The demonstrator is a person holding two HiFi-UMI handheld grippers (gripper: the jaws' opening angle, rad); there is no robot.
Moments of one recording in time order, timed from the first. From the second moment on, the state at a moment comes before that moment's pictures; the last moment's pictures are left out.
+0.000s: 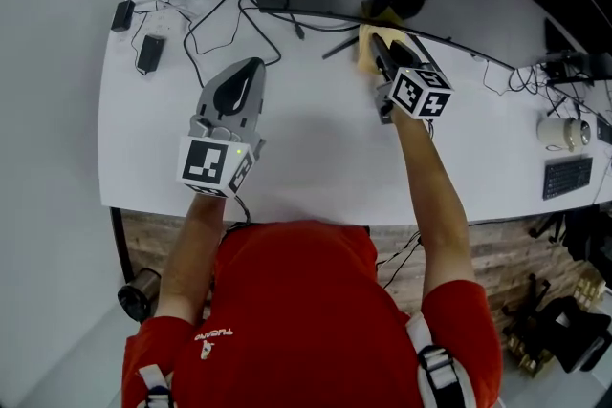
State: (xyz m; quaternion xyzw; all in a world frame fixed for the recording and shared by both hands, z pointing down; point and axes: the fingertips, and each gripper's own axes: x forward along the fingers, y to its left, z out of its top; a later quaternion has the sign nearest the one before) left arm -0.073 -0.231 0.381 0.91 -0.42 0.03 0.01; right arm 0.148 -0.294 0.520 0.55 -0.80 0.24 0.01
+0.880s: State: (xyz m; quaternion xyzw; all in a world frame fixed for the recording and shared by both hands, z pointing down) left arm -0.170 -0.252 0.390 0.91 -0.41 0.02 0.02; right arm -0.017 -0.339 0.514 0.52 -0.82 0.24 0.00
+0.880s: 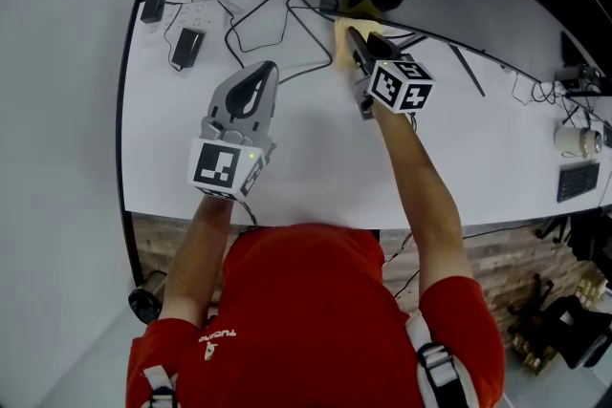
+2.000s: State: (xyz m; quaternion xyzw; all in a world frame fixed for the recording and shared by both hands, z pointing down) left arm -0.212 -0.251 0.385 0.90 -0.44 0.01 0.02; right arm -0.149 -0.320 0.475 0.41 -0.90 0.16 0.03
